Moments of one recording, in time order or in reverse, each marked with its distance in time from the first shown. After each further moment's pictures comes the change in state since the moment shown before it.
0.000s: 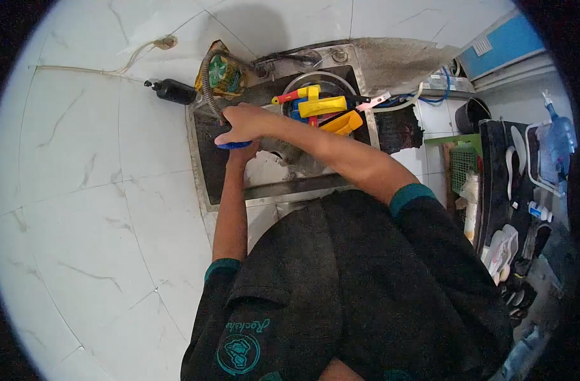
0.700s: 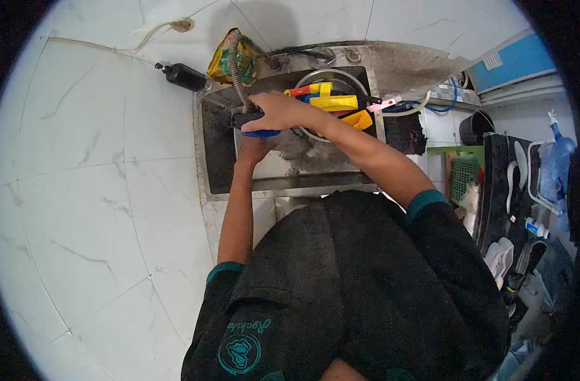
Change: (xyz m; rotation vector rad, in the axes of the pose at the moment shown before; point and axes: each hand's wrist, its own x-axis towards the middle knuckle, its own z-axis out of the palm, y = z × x) left_hand -0.035 0.016 0.011 0.370 0.234 0.360; right_hand -0.020 0.033 -0.002 0.055 0.025 -0.069
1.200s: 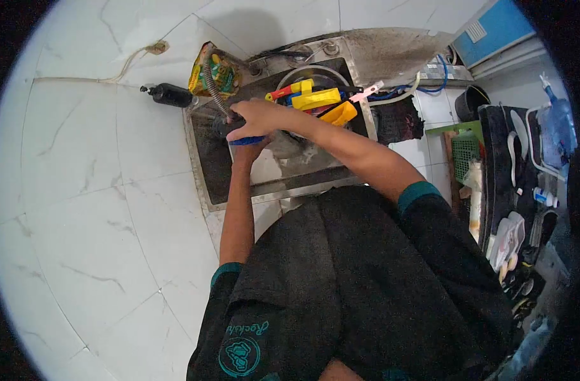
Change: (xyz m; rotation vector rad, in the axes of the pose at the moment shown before) left_hand 0.026 0.003 0.009 -0.132 0.081 0.151; right_hand -0.007 0.000 0.001 0.010 0.050 0.005
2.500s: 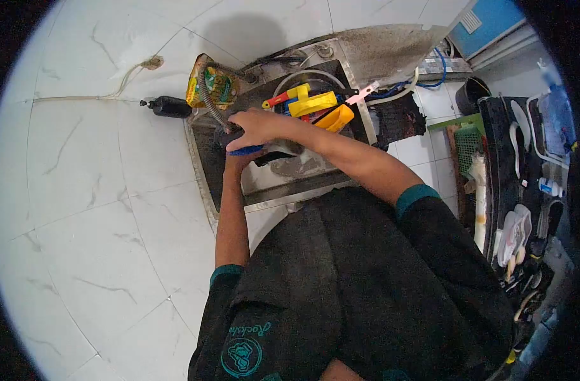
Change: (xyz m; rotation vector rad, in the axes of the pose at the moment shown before) left_hand 0.005 -0.008 -0.035 -0.092 -0.328 -0.158; right_hand -0.002 0.001 -0.005 0.004 -0.069 0.011
